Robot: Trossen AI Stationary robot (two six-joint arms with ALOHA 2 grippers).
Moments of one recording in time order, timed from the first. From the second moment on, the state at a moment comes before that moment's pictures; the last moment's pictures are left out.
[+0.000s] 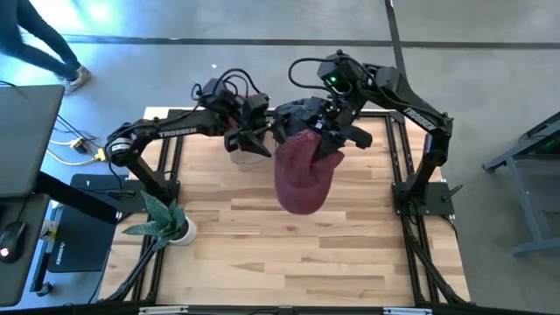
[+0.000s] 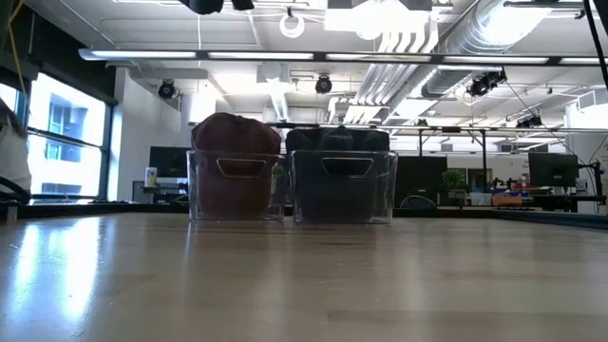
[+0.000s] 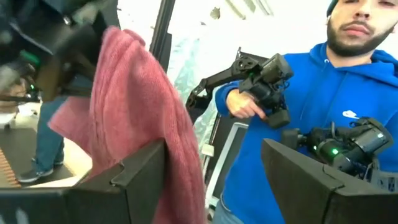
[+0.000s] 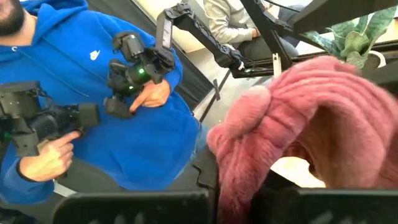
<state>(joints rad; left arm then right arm) 0.36 1.60 1.38 0.88 1.22 -0.84 -0.32 1.78 2.31 -1.24 -1.16 0.02</state>
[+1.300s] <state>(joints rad) 0.33 1.67 1.38 0.94 1.22 -0.89 -0.30 1.77 2.31 -1.29 -1.09 0.02</state>
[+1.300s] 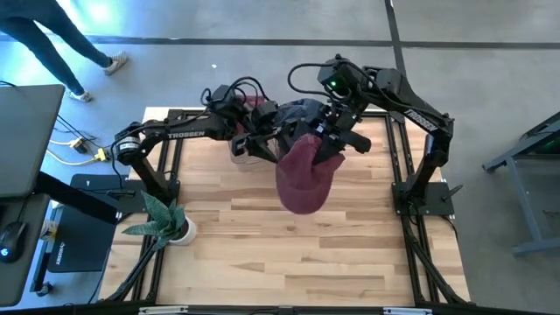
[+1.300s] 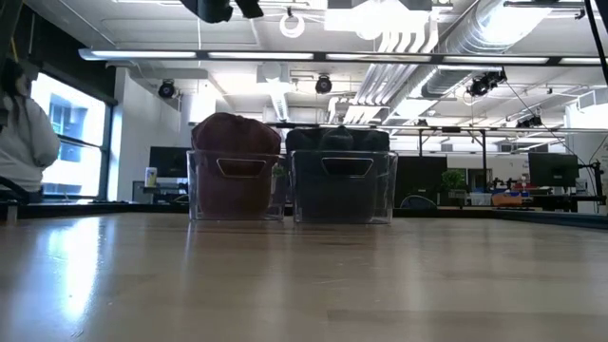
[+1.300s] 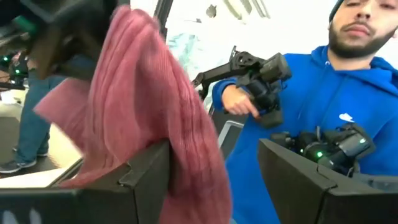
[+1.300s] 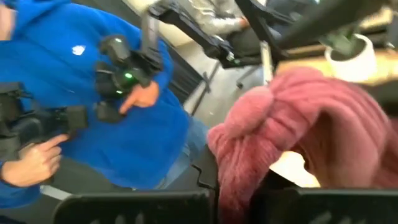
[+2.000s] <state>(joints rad) 0.39 1.67 1.58 0.36 1.36 -0.49 -0.29 1.77 2.31 -1.50 -0.86 -0.12</state>
